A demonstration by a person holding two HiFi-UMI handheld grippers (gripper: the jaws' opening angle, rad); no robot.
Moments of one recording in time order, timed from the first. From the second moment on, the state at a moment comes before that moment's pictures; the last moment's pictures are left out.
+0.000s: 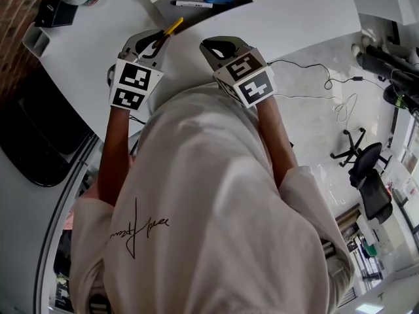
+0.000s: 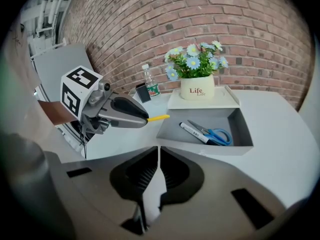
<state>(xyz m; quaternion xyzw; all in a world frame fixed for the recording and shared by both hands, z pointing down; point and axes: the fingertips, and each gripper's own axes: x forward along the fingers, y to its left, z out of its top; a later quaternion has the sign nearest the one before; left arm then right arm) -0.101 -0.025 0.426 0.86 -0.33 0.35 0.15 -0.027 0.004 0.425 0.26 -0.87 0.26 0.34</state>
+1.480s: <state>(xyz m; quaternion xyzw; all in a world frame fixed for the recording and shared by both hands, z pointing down) -0.064 -0.075 0.448 0.86 -0.31 0.36 0.20 -0.012 -0.004 0.441 0.28 -0.85 0.30 0.32</state>
